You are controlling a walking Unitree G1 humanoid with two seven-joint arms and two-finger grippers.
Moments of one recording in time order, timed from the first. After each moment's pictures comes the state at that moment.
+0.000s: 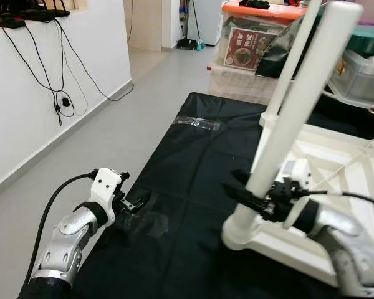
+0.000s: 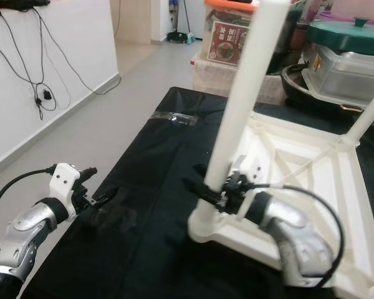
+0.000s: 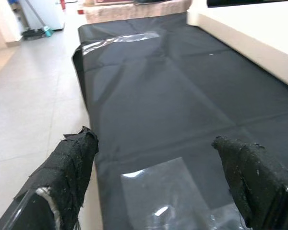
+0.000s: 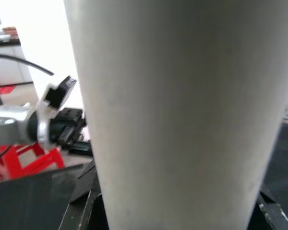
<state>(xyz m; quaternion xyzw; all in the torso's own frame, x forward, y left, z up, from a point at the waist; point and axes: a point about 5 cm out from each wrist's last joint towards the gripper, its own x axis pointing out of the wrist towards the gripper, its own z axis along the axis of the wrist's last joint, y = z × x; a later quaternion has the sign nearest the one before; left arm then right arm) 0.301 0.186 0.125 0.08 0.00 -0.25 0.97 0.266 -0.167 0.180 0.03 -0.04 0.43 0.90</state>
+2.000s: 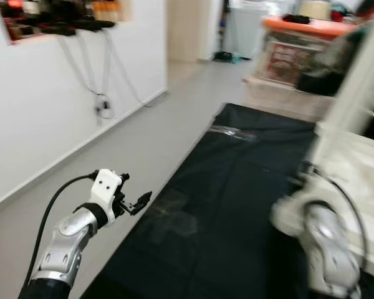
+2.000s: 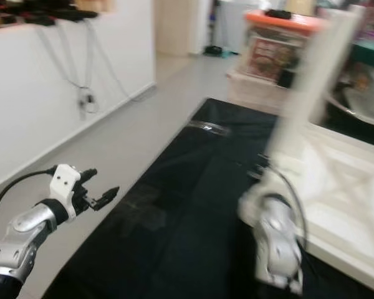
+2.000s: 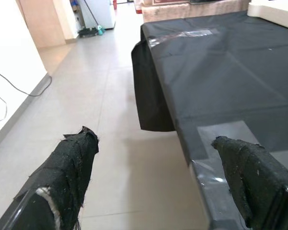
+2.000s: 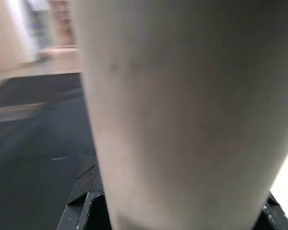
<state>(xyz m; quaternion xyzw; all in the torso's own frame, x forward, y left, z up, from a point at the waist) 0.300 0.191 0.124 0.09 0.01 -0.25 0.96 0.239 -0.252 0.136 0.04 0.05 -0.36 0.93</state>
